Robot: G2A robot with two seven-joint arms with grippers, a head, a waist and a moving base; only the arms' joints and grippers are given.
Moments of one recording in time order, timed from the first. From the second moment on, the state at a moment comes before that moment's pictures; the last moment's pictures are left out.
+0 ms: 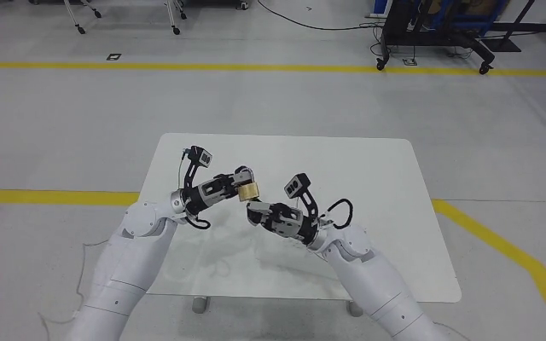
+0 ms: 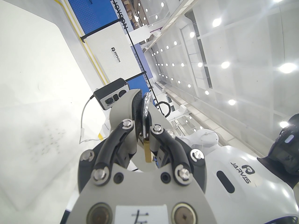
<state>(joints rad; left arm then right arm) 1.12 -1.15 -1.20 -1.34 -0.57 -0.41 -1.02 -1.28 -1.36 1.02 -1.40 0.78 -0.23 0.95</state>
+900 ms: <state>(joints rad) 1.12 -1.15 -1.20 -1.36 -0.46 -0.38 -0.92 -1.30 -1.34 1.13 -1.40 0.91 -0.10 1.04</state>
